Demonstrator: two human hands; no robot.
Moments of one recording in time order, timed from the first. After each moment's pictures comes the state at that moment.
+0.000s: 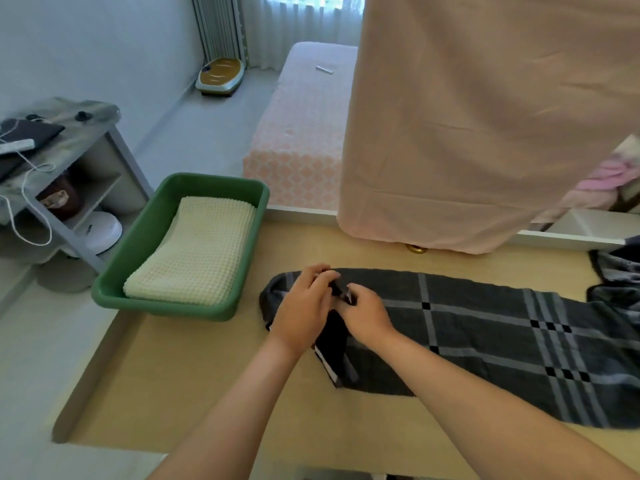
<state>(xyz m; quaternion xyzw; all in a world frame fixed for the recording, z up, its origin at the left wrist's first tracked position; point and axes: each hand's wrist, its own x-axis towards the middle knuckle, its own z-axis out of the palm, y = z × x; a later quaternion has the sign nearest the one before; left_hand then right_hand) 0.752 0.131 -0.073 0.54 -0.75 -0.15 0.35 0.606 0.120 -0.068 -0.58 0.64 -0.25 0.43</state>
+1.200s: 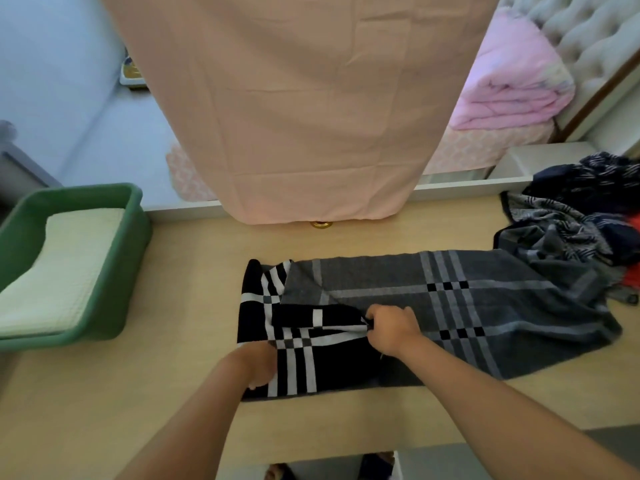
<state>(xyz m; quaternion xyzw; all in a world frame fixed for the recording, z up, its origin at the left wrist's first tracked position) 0.593 0.148 -0.143 0.52 -0.73 -0.28 -0.34 0.314 0.147 -0.142 -0.66 0.70 0.12 0.26</state>
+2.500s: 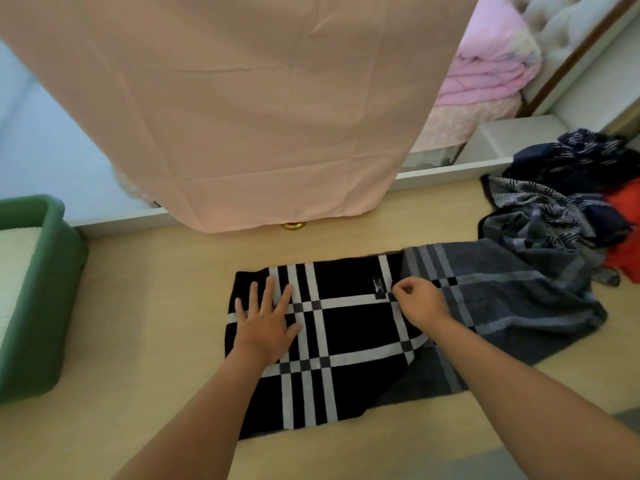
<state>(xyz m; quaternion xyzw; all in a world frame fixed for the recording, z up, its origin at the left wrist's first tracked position) 0.540 0.071 -0.191 0.57 -0.79 -0.16 -0.16 0.232 0.102 -0.162 -0.43 0.83 -0.15 0.33</state>
